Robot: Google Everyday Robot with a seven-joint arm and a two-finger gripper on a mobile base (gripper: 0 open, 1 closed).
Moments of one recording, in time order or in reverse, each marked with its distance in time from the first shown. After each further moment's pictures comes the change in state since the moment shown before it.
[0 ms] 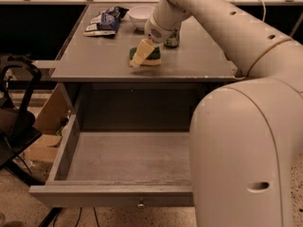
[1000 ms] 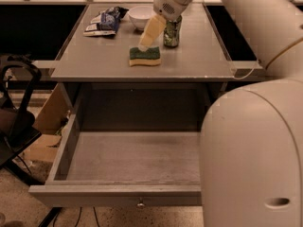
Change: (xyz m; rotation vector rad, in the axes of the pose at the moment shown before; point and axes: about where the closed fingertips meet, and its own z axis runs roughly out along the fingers) arm -0.025 -0.001 -0.077 0.013 -0.055 -0.098
